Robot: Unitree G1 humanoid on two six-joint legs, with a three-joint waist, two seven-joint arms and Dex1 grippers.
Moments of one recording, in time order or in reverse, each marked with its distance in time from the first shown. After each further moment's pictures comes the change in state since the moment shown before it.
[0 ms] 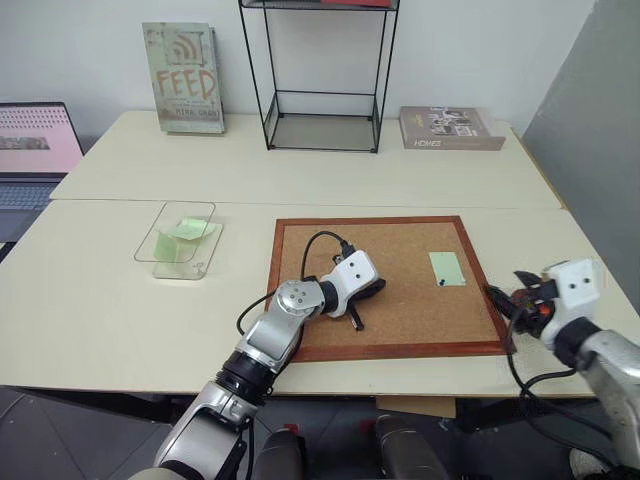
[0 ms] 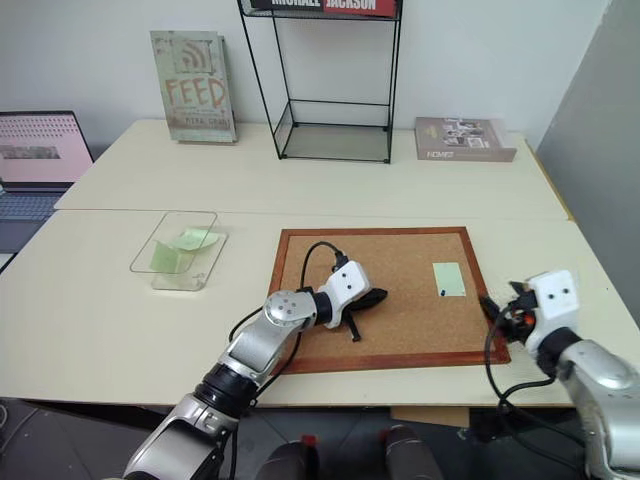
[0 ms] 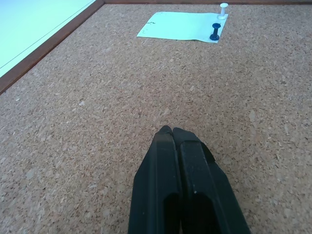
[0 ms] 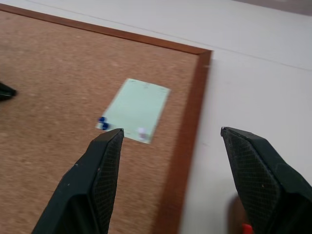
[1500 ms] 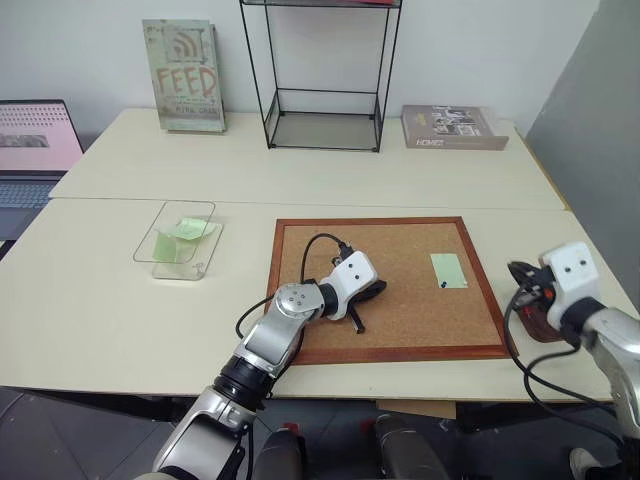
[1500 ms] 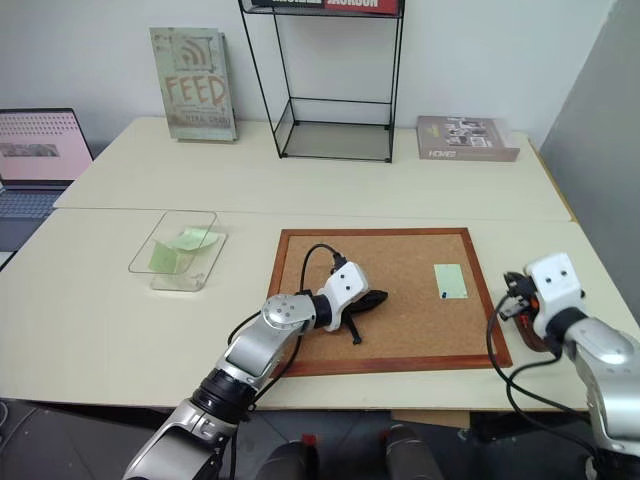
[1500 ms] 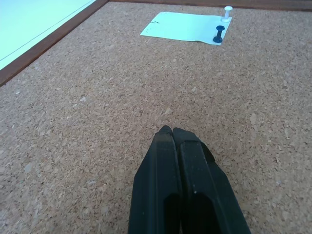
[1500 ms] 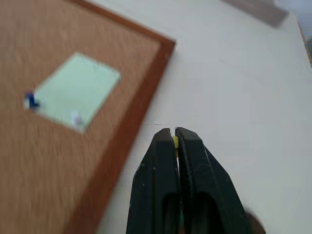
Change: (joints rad) left arm 0.030 0.002 -0.002 -0.056 -0.021 0.052 0.013; right arm 0.076 -0.185 -0.039 0.058 -0.128 -0.053 0.043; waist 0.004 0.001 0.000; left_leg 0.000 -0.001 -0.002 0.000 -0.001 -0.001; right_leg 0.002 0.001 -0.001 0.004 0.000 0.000
